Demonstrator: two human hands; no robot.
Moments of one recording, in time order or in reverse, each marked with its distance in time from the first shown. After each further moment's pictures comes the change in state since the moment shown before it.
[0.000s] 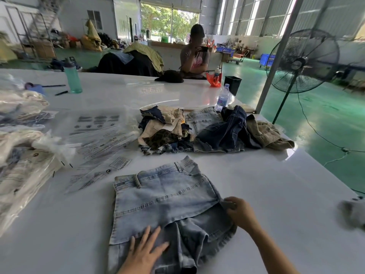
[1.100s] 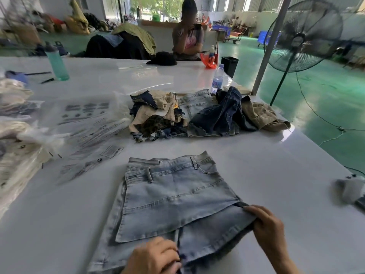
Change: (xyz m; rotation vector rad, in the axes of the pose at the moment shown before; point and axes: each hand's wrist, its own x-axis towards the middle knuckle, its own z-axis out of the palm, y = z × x) left_hand -0.006 0.048 0.004 -0.274 0.555 0.192; right_hand -0.076 0.065 -0.014 -0.080 0.412 -0.281
